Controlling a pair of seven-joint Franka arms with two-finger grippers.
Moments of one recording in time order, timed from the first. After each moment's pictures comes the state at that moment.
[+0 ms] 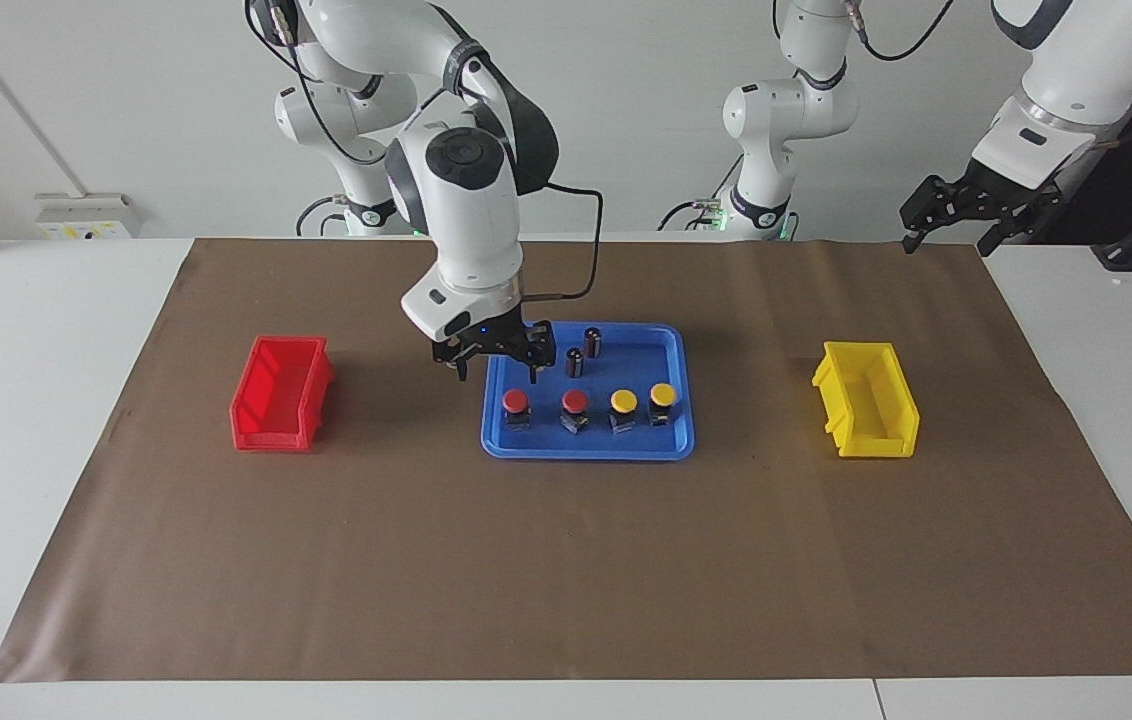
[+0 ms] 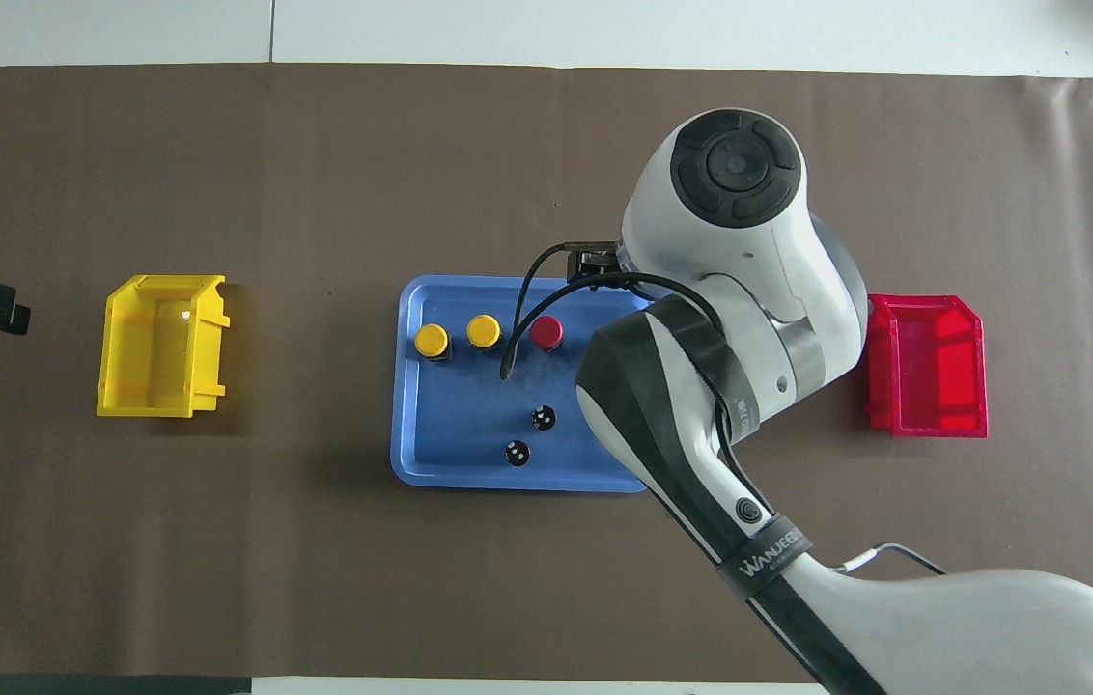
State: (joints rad) left arm 0.01 -0.05 -0.07 -1.55 -0.01 1.45 0.09; right arm 0.42 0.32 0.07 -1.62 -0.03 1.98 0.56
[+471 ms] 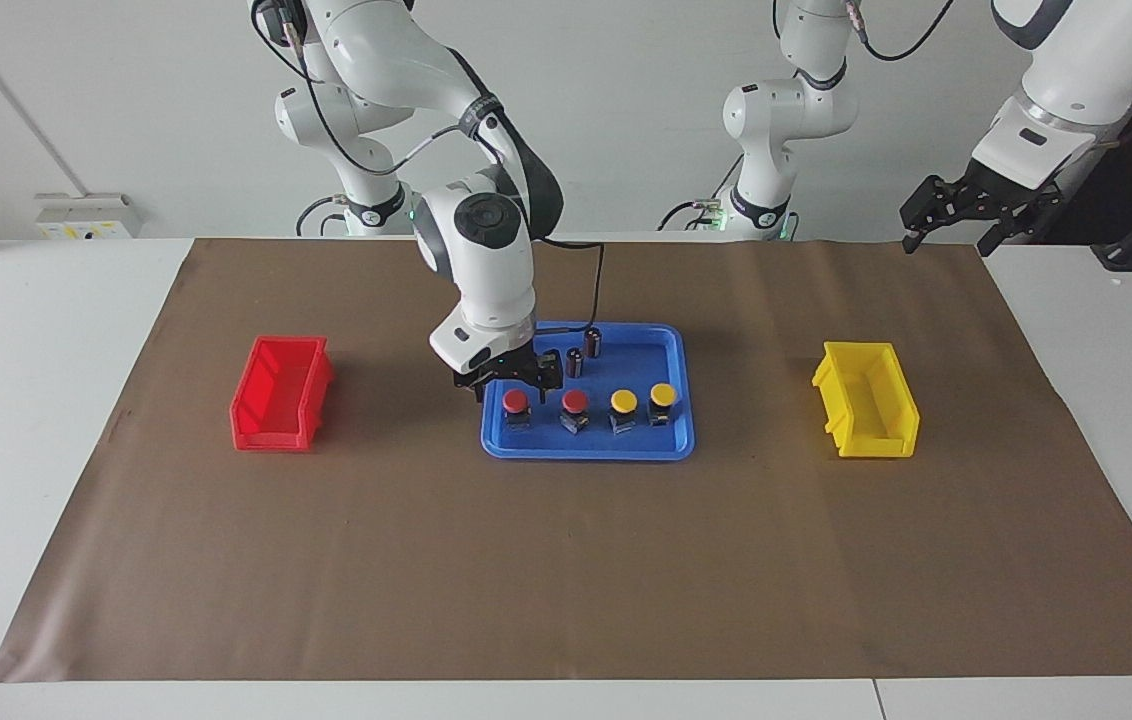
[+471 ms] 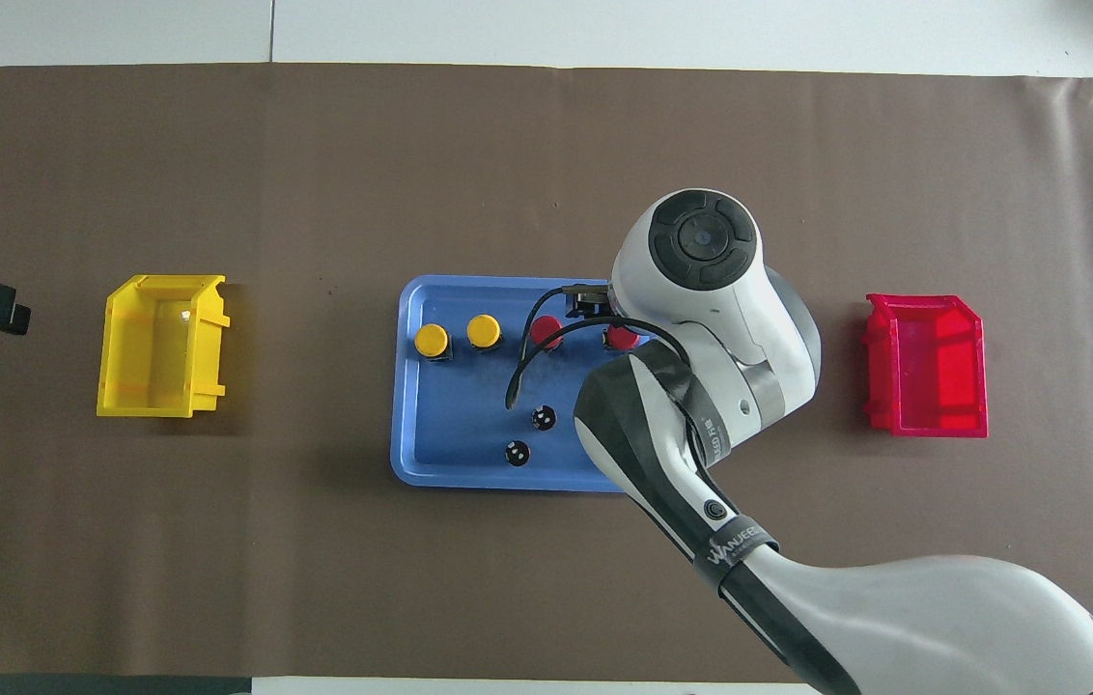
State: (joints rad) left arm 0.01 -0.05 -0.07 -1.55 -0.01 1.45 0.09; right arm 0.43 0.32 0.06 -1.80 -0.03 2.15 0.57
